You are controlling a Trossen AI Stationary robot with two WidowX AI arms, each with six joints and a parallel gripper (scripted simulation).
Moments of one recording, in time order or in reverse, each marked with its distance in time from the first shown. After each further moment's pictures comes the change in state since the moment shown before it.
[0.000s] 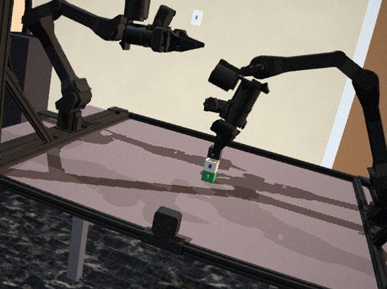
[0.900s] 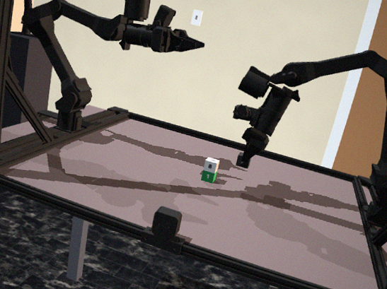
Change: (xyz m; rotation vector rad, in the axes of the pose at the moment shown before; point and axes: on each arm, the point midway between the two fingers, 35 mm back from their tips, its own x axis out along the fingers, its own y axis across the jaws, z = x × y) left arm 0.000 0.000 0.000 0.000 0.000 0.000; right arm -0.021 0.000 -0.076 -0.006 0.001 0.002
